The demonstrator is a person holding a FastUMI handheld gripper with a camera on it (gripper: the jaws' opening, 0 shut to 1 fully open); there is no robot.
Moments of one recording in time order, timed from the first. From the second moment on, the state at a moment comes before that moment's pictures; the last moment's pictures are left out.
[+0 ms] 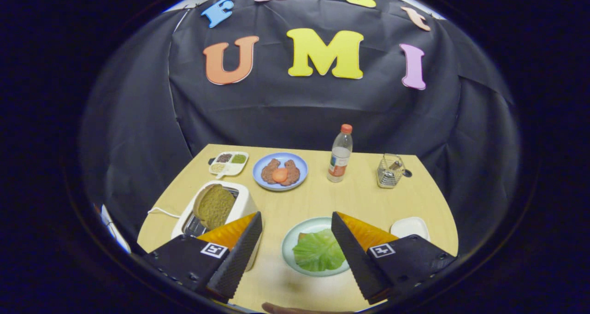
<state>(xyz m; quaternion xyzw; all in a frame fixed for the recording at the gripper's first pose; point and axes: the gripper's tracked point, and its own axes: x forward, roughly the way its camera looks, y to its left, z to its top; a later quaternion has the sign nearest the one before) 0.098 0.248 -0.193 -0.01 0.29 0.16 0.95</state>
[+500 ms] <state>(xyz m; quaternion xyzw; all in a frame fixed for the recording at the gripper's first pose) 0.092 0.350 -0.181 -0.05 0.30 0.18 0.94</state>
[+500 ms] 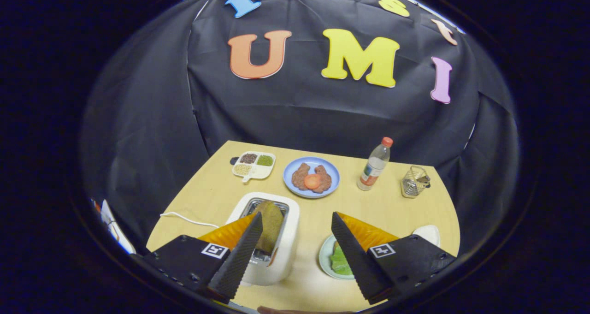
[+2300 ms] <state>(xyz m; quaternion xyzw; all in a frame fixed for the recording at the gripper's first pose) 0.096 0.336 -0.152 0.03 0.37 0.12 0.92</state>
